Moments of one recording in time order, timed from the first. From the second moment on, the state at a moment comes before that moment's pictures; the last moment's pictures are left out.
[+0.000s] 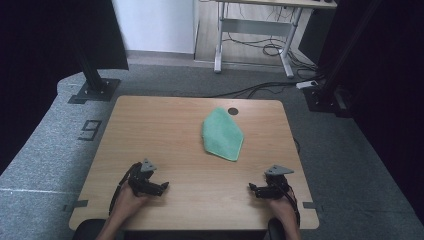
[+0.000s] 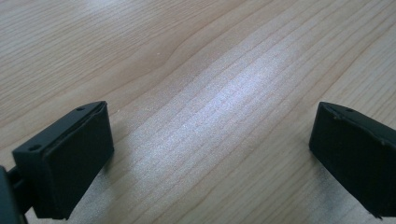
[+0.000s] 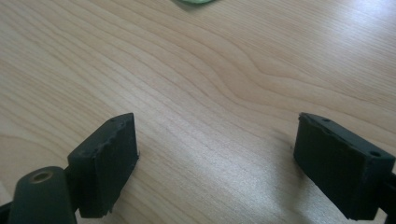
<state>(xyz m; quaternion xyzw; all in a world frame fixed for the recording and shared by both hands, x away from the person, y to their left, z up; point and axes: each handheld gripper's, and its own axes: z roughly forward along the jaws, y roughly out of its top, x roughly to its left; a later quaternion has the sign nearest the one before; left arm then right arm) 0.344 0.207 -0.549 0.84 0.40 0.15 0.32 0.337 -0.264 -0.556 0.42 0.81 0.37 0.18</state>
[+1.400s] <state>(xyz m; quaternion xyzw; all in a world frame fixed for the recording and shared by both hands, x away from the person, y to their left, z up) 0.345 0.206 -0.549 0.84 0.41 0.15 0.32 0.347 -0.270 -0.549 0.41 0.81 0.39 0.15</state>
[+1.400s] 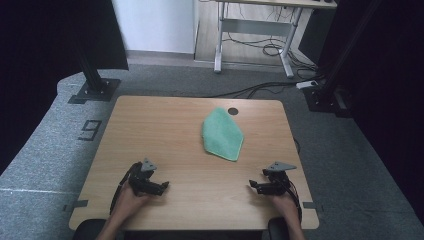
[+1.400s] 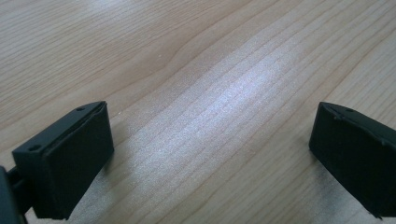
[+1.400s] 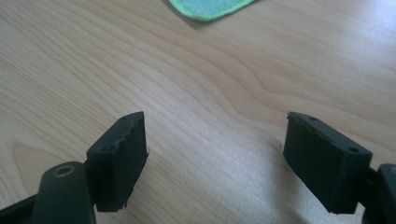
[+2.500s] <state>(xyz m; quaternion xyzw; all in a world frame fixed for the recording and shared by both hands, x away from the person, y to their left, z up) 0.346 0.206 -0.549 0.84 0.41 0.15 0.32 0.408 -0.232 -0.516 0.40 0.81 0.41 0.12</state>
